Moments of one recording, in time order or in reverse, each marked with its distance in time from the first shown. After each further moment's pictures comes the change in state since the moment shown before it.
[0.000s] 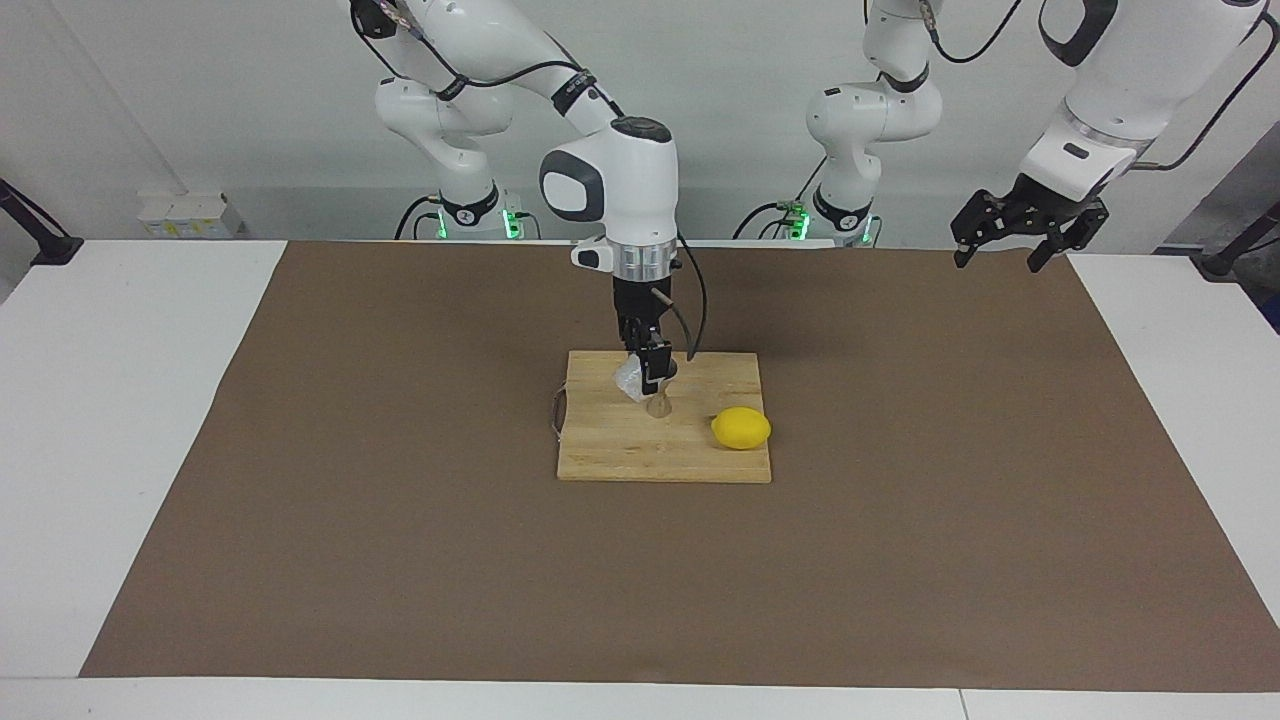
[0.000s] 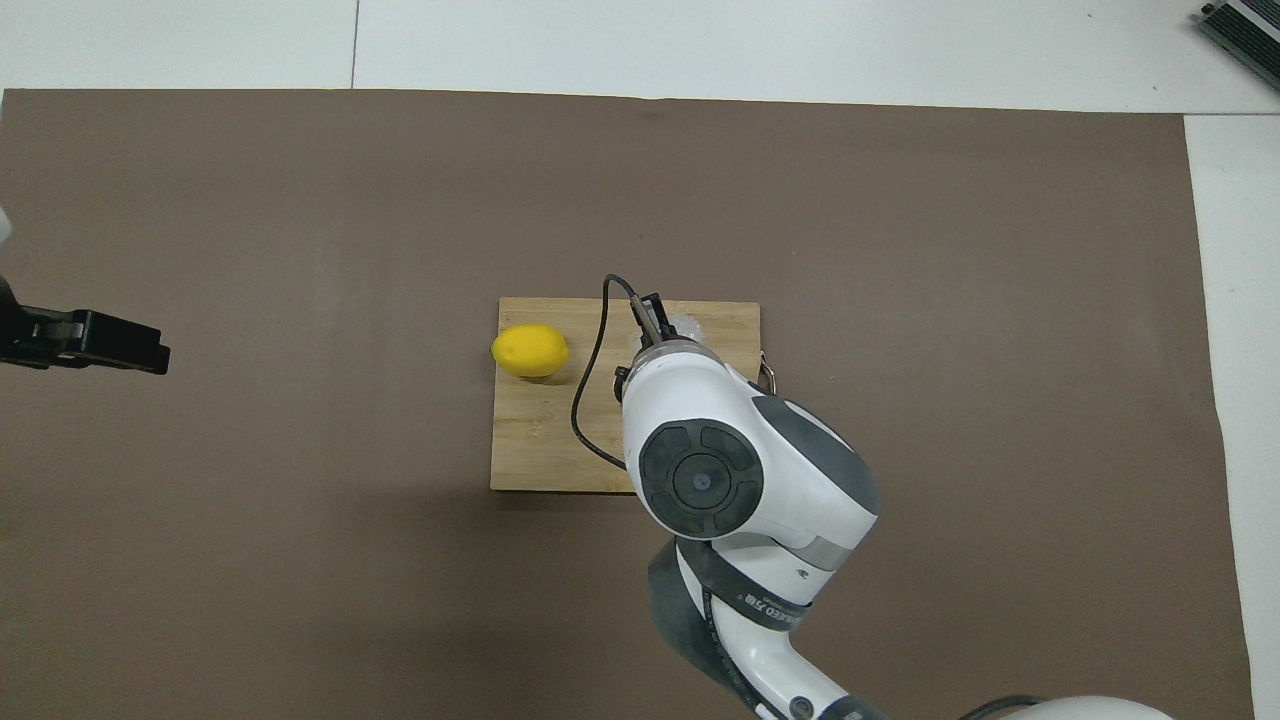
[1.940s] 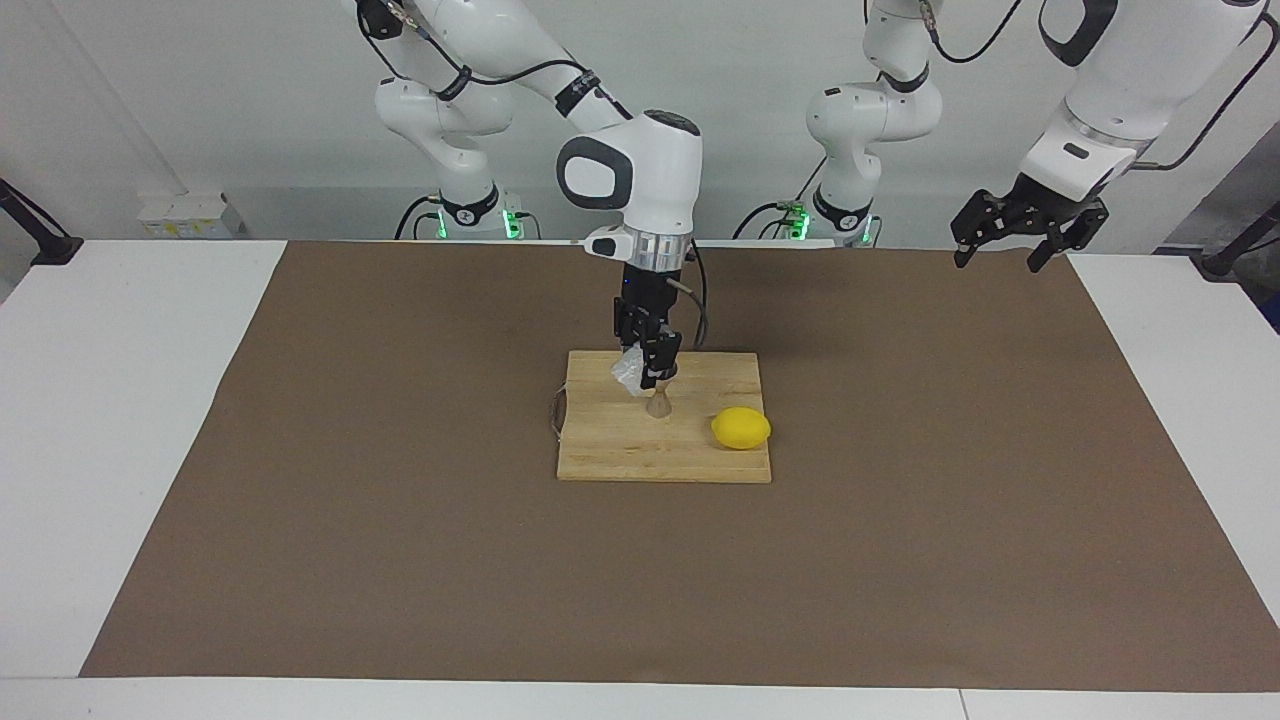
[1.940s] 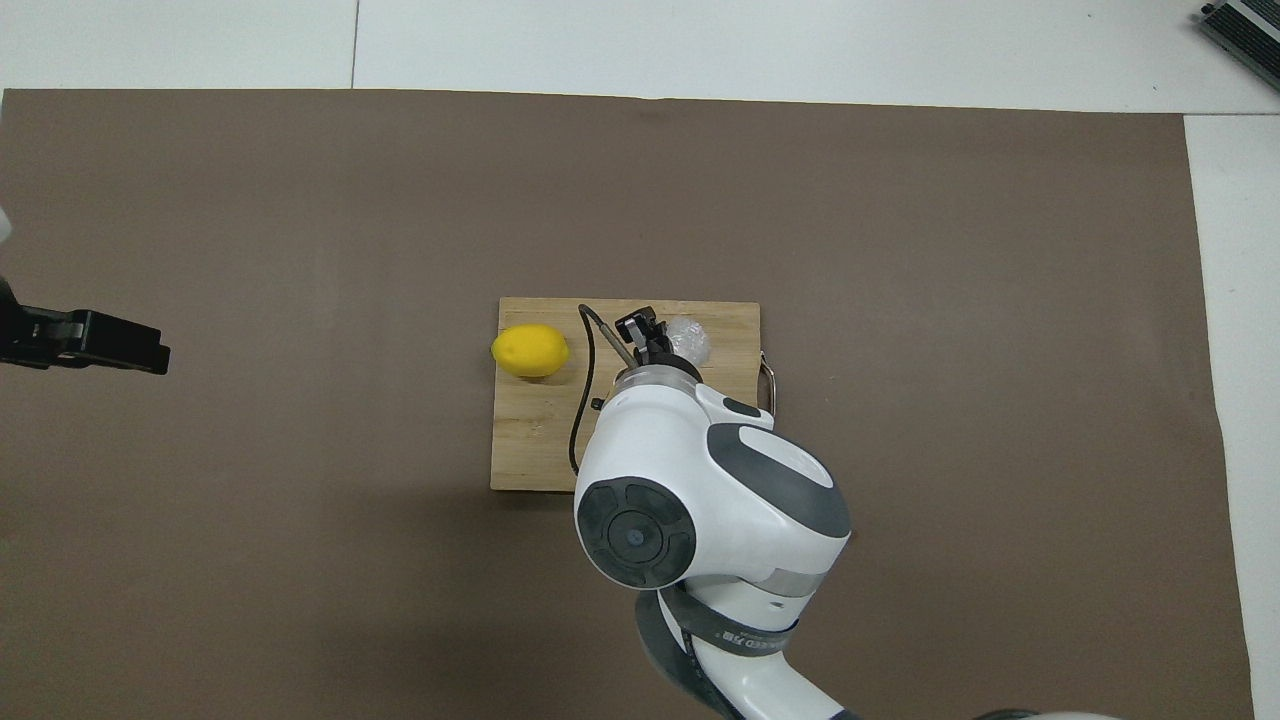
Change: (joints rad) left arm 0.000 0.000 0.000 0.000 0.000 0.000 0.000; right arm 0.002 0.001 0.050 0.001 -0.204 -0.093 0.030
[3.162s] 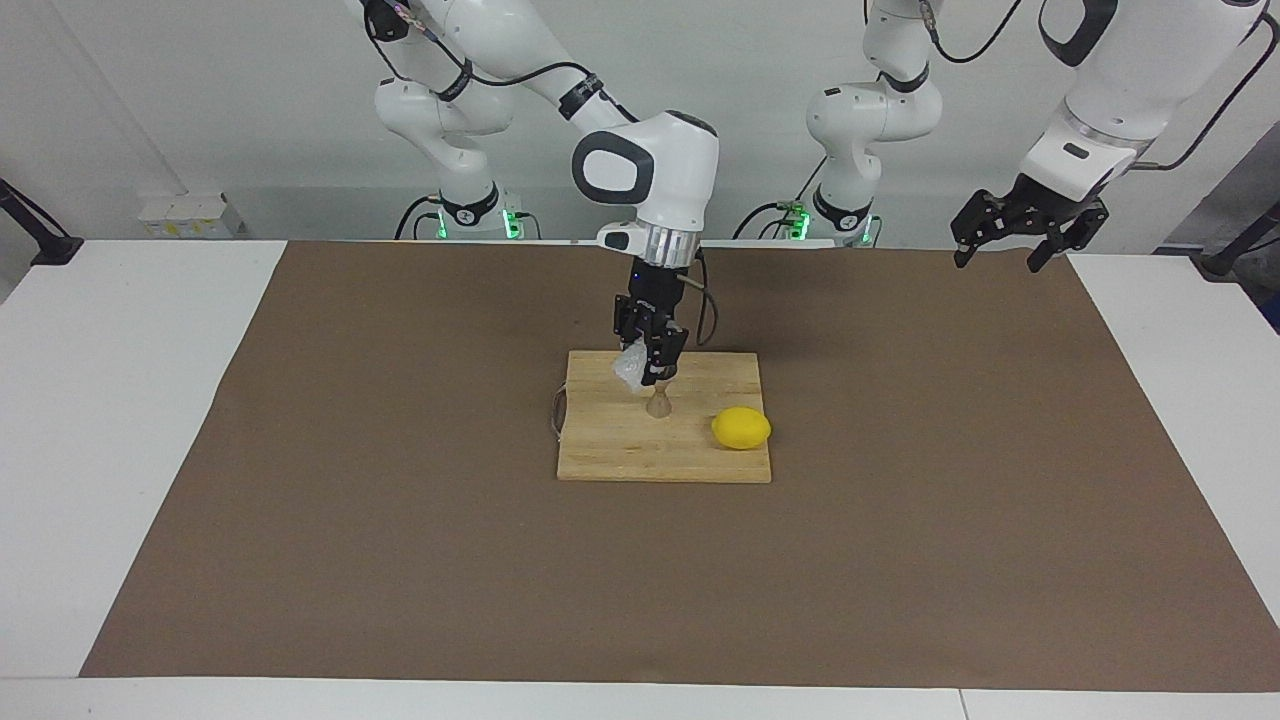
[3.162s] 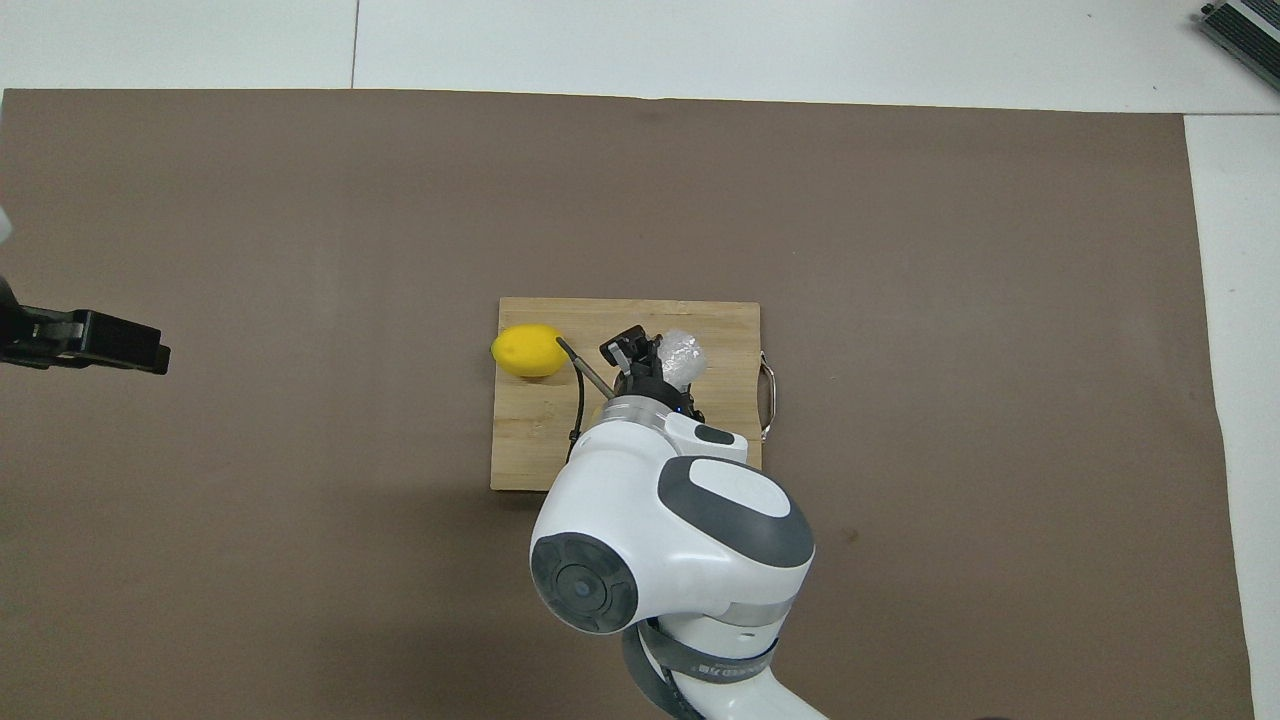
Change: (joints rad) left arm 0.000 0.000 0.000 0.000 0.000 0.000 0.000; right arm 0.032 0.010 0.029 -0.017 -0.141 -0.075 0.053
